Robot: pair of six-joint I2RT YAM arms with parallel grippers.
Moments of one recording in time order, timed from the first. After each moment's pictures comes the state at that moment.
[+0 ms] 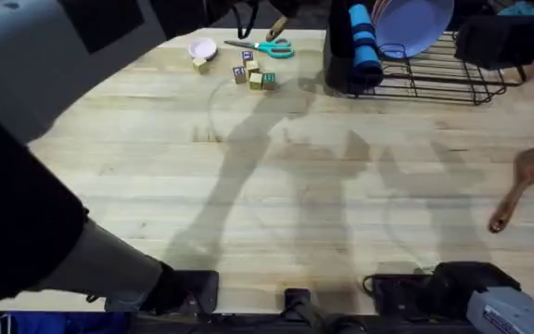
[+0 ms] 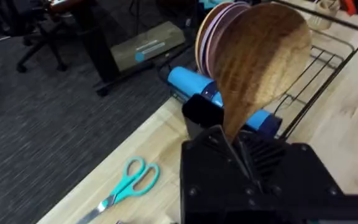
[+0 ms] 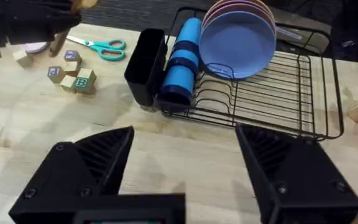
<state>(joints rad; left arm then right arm) -0.38 1.72 1.48 -0.14 0.40 0.26 -0.01 0.87 1.19 -0.79 -0.10 -0.09</state>
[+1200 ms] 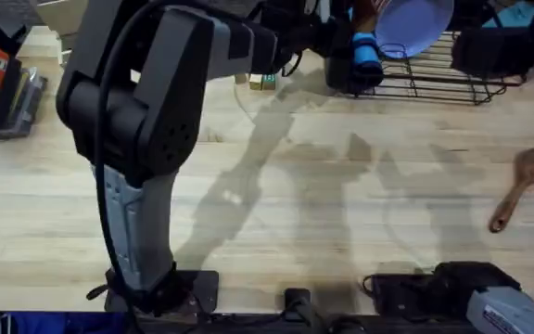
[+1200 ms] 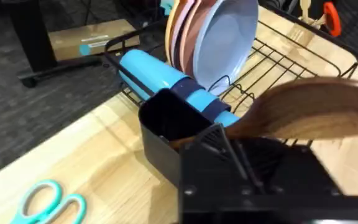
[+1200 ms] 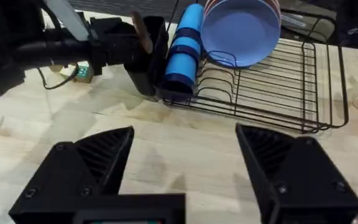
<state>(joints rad) -0.47 2.14 1.51 0.30 0.47 -0.04 -0.01 0.87 1.19 -0.83 -0.10 -0.09</state>
